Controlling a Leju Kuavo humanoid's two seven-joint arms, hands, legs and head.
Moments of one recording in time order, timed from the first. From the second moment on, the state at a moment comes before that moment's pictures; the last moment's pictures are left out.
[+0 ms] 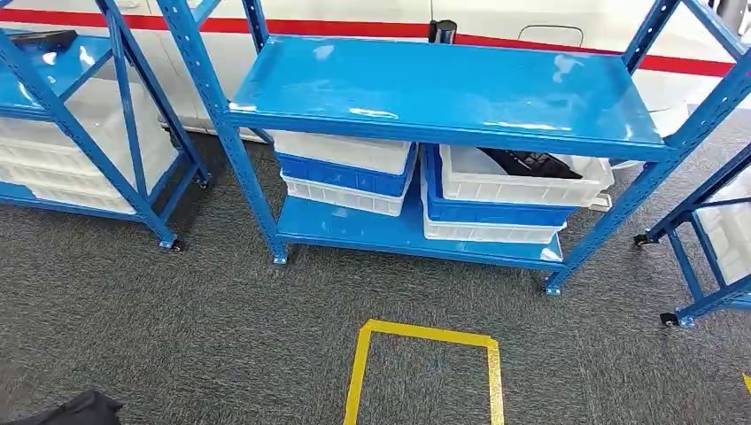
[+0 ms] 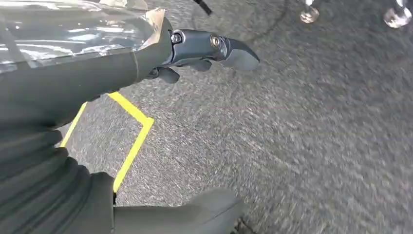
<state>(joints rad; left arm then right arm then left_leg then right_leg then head) 0.00 -0.16 0.75 -0.25 -0.32 0.43 -0.10 0.01 0.03 -0.19 -0.23 0.46 -0.35 0.18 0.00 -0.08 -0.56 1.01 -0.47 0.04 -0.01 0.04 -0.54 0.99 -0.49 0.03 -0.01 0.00</state>
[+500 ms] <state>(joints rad) 0.08 -0.08 0.38 -0.31 -0.15 0.21 -0.05 0.08 0.02 -0.10 -0.30 0.22 -0.17 0.09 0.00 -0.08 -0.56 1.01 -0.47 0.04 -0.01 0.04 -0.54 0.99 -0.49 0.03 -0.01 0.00</state>
